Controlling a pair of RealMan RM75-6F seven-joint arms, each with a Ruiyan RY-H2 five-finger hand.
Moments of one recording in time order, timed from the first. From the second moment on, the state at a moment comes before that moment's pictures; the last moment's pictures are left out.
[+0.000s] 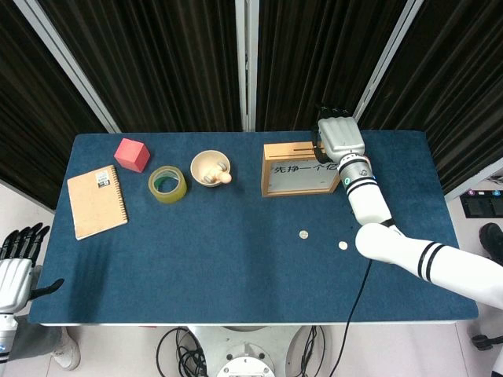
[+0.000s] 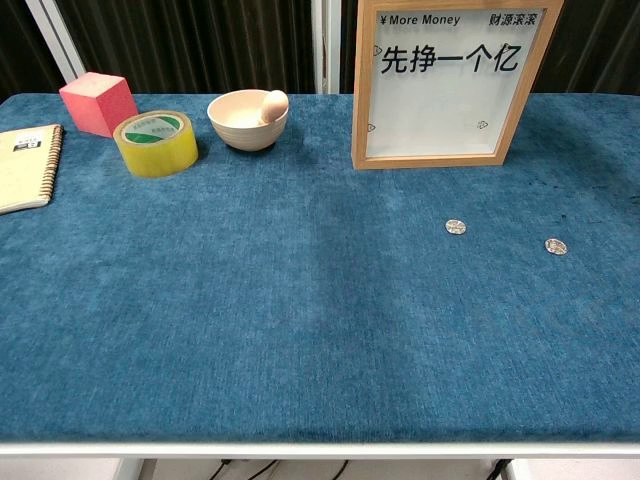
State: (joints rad) left arm -0.08 -1.19 -0.04 -1.41 1.51 1.50 -0.09; right arm 1.21 -1.20 0.28 -1.47 -0.24 0.80 -0.65
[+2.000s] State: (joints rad) left arm -0.07 -1.22 -0.02 -1.45 1.52 1.51 0.02; right arm 0.49 -1.22 -0.06 -1.47 -1.66 1.38 -0.06
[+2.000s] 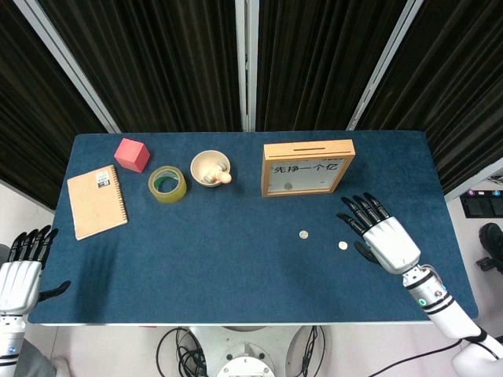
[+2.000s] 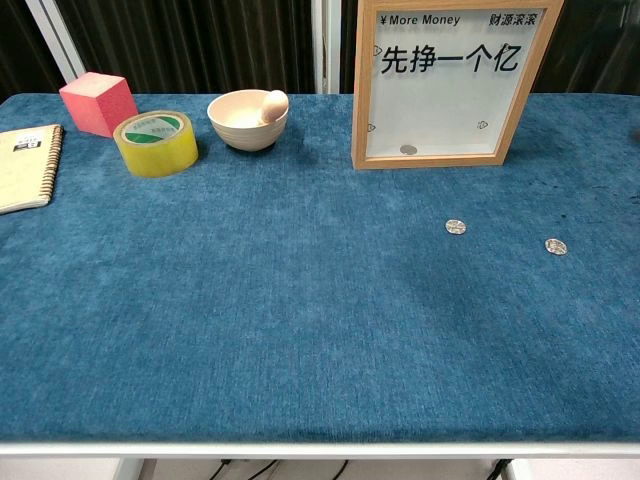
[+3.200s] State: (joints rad) left arm -0.08 -1.24 -0.04 -1.36 1.48 1.47 -0.10; right arm 0.51 -1.80 0.05 -0.91 -1.55 1.21 -0.02
